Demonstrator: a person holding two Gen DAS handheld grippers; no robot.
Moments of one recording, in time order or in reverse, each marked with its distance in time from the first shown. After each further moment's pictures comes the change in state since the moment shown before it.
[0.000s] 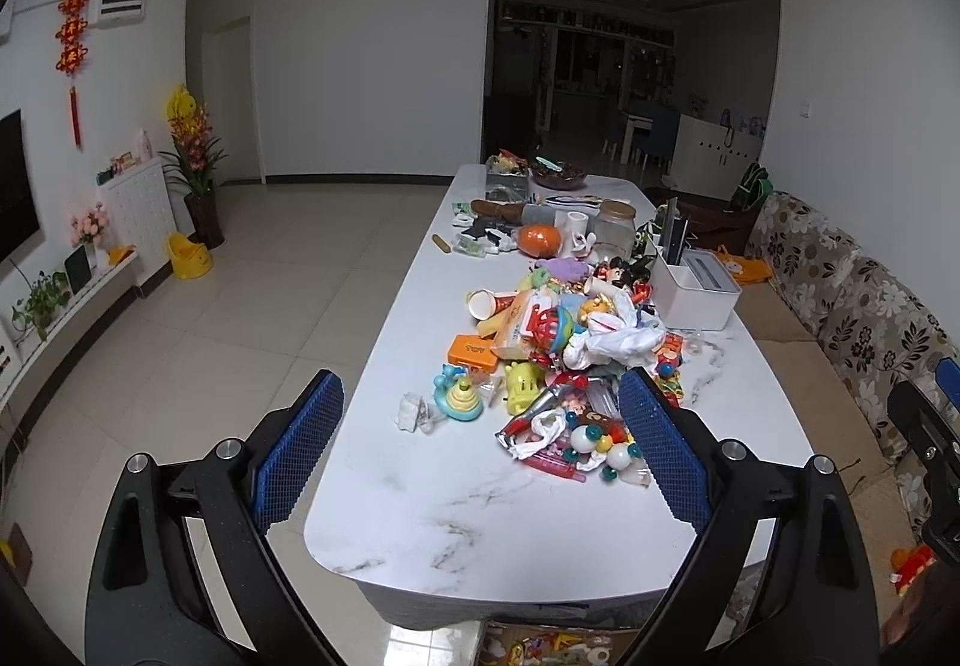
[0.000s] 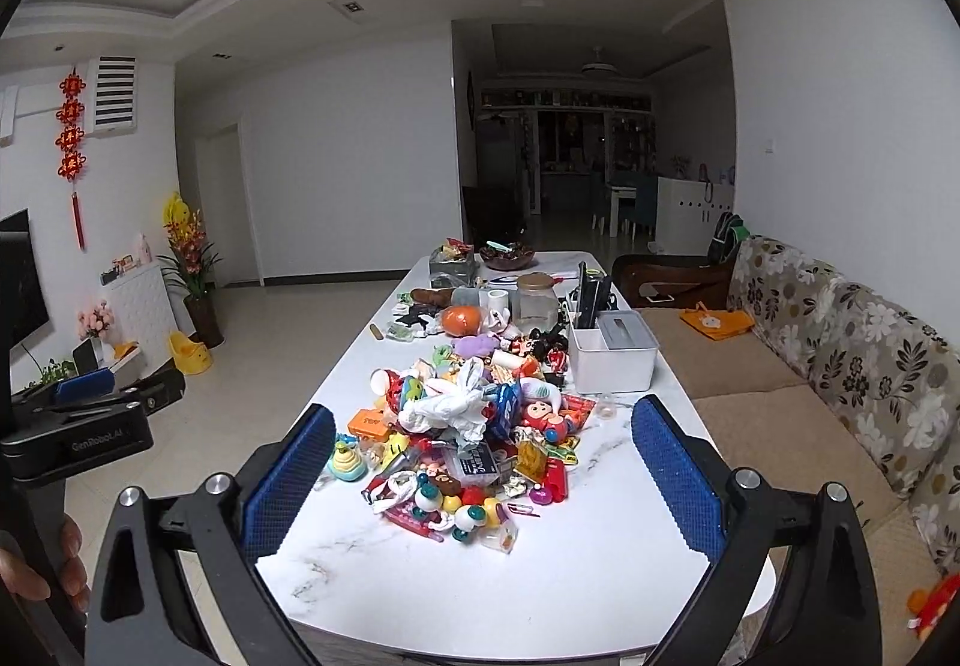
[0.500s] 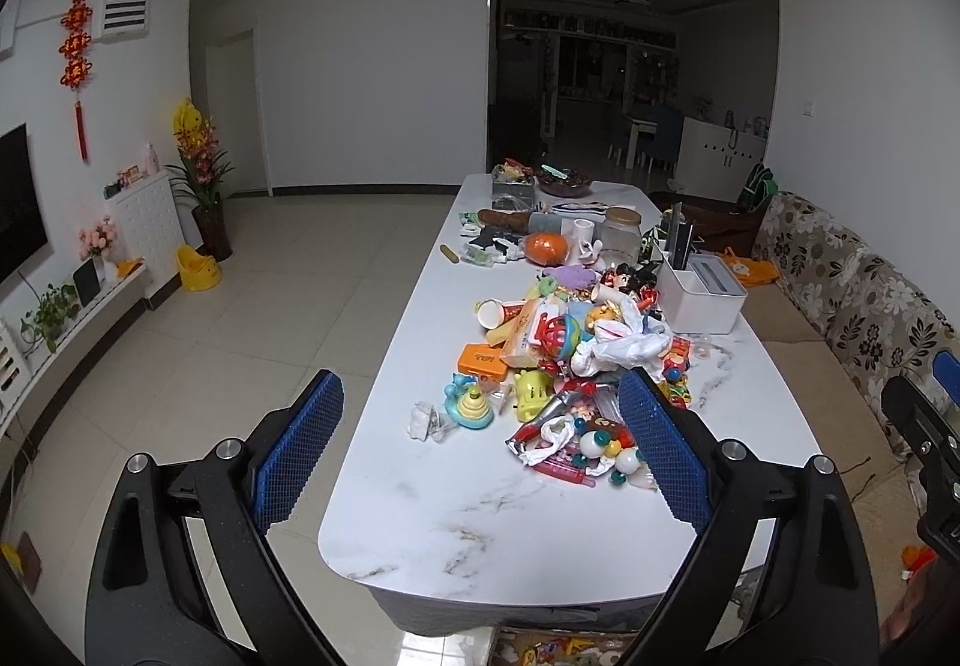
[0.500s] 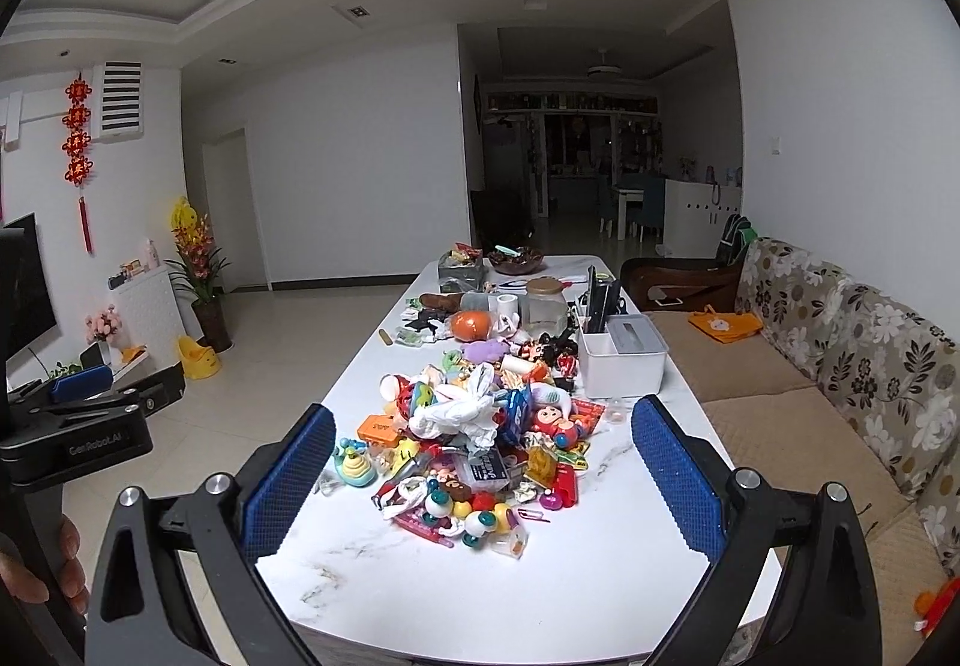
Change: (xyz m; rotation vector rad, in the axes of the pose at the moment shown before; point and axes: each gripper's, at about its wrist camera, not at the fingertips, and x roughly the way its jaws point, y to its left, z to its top) left arm -0.008 0.000 0.003 0.017 -0.018 0.013; right arm 0.003 0.006 -0.003 -0.003 -0.014 0.016
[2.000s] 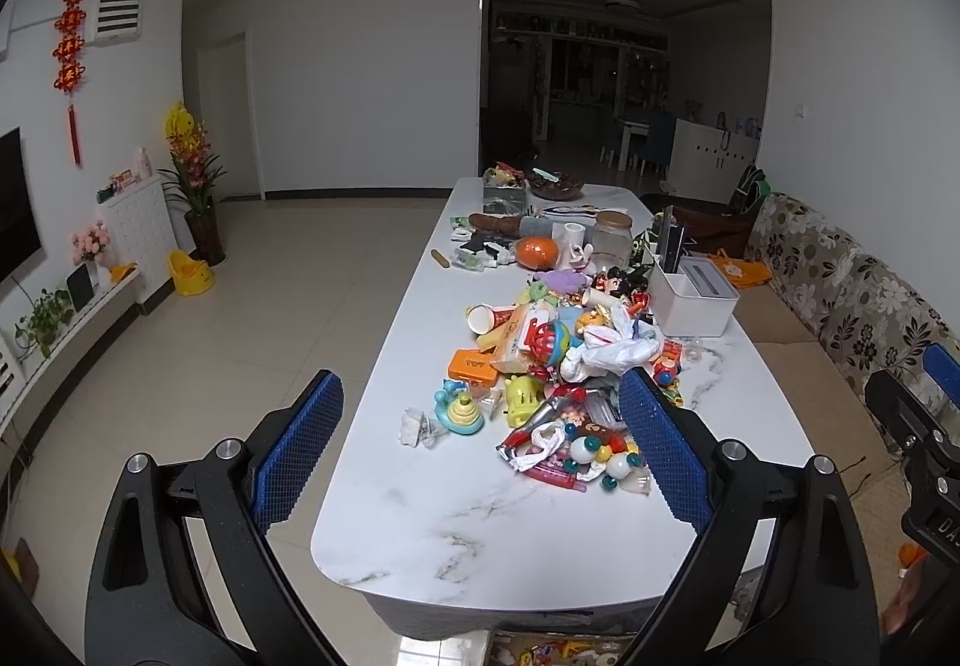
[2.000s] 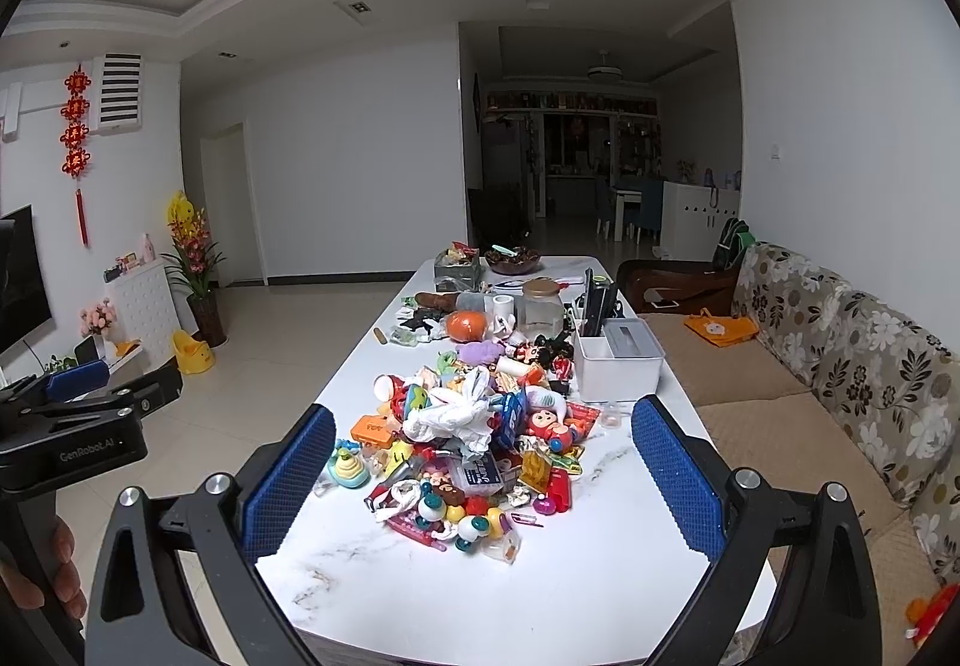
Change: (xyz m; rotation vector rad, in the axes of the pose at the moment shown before) left arm -0.002 -0.001 0.006 0.013 -0.007 -0.024; right arm 0.003 0.003 0.009 -0.007 0.006 -0.014
